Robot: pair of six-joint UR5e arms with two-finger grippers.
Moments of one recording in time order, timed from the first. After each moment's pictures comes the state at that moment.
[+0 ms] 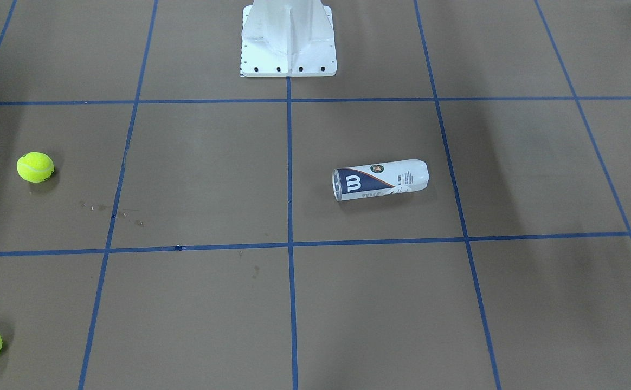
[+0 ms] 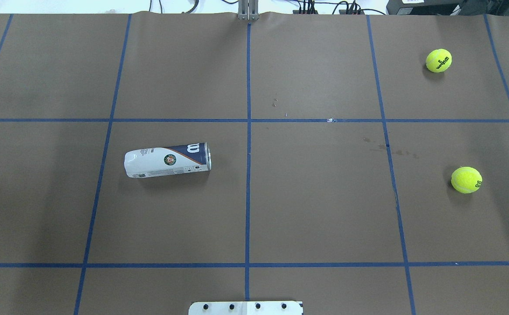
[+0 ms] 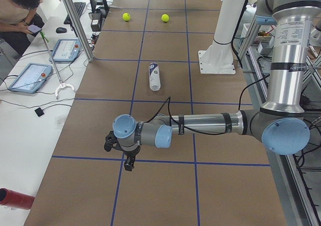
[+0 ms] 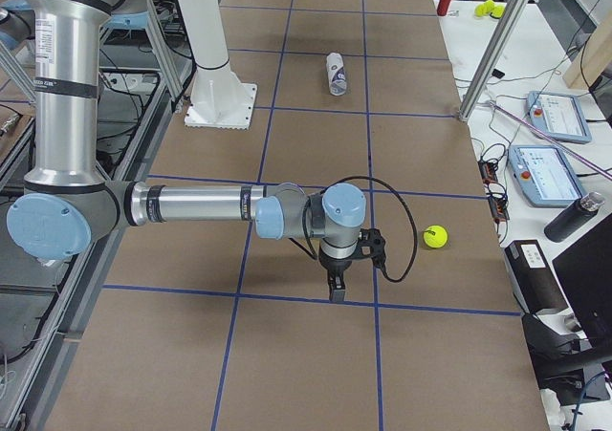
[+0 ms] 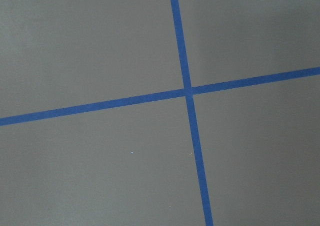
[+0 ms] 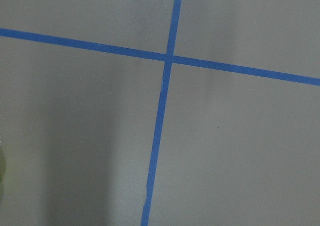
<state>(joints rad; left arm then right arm) -1.52 -1.60 -1.46 -1.77 -2.36 0.07 1.50 -1.67 1.71 -1.56 2.27 -0.04</state>
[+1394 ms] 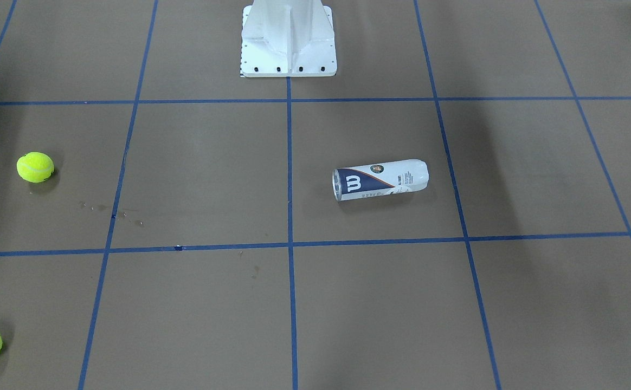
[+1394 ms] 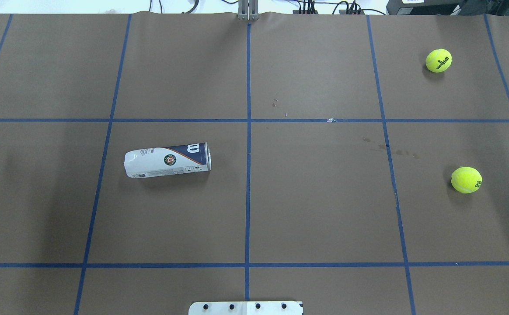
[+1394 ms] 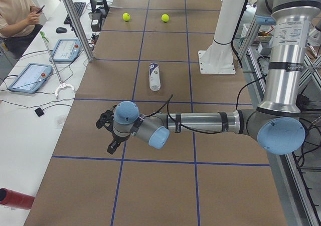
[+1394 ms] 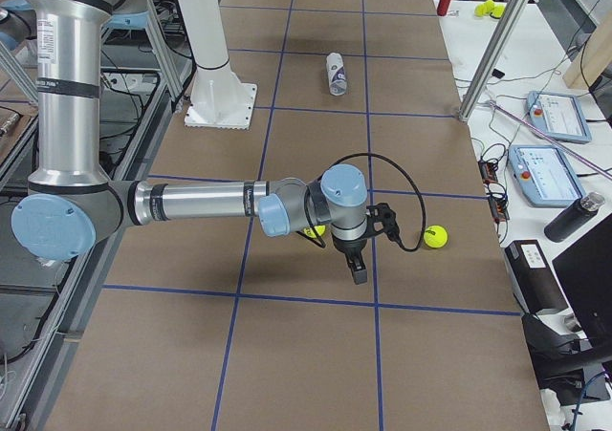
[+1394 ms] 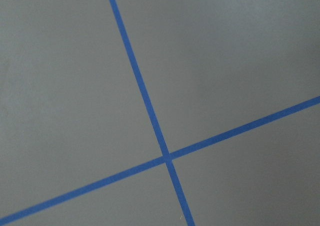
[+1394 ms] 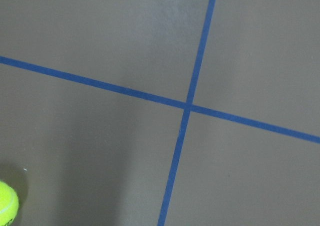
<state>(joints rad) -1.52 -1.65 -1.44 -2.18 -2.36 0.05 1.50 -1.65 1.72 -1.33 2.28 -0.03</state>
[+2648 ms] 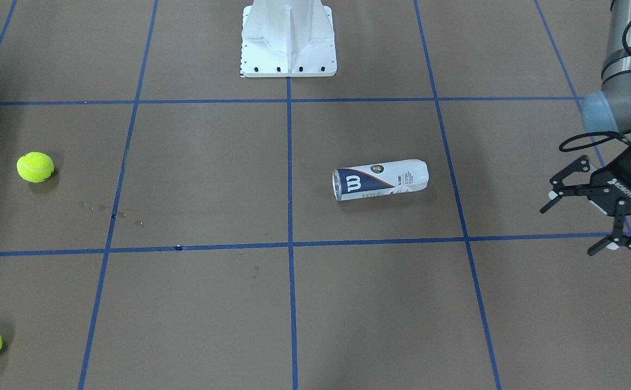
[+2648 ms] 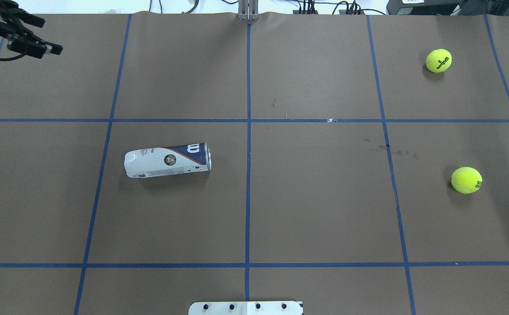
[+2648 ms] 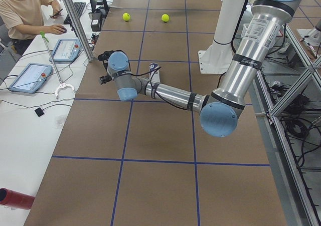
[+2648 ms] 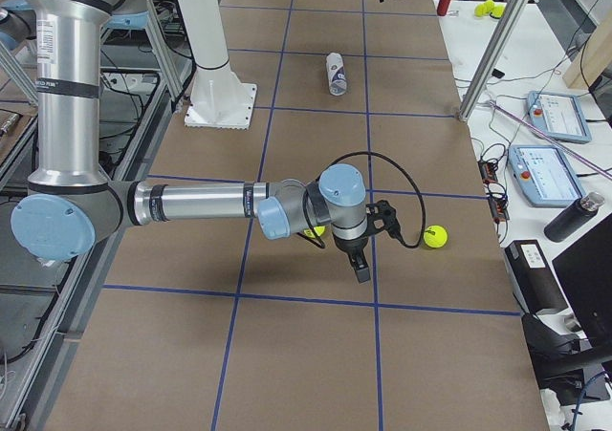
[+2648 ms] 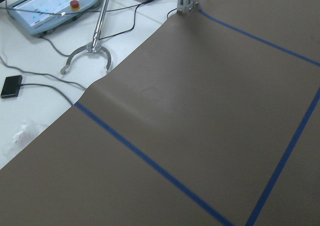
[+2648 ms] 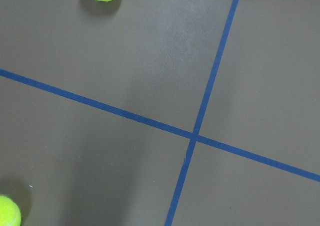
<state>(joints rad) -1.20 -1.99 -1.43 -2.54 -2.36 -0.18 1.50 -1.65 1.72 -1.30 2.28 -0.03</state>
